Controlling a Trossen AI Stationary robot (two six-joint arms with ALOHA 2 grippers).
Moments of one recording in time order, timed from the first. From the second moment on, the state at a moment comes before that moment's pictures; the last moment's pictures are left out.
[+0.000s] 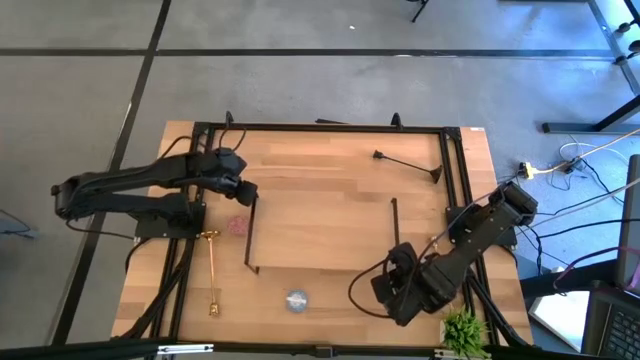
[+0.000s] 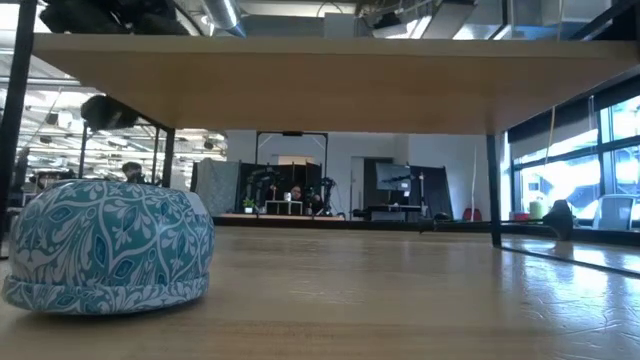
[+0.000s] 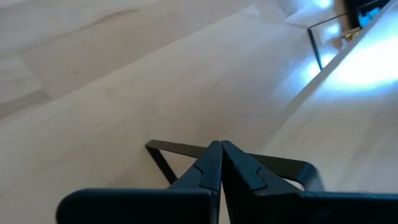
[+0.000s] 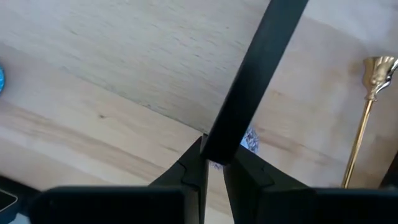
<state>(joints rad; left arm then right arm) 0.32 0.80 0.62 -0.65 0.17 -0.86 0.74 1.78 1.56 -1.39 0.26 1.93</state>
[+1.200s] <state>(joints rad) 0.31 0.65 0.63 -0.66 -0.09 -0.93 0.79 1.78 1.99 -1.57 0.53 1.75</state>
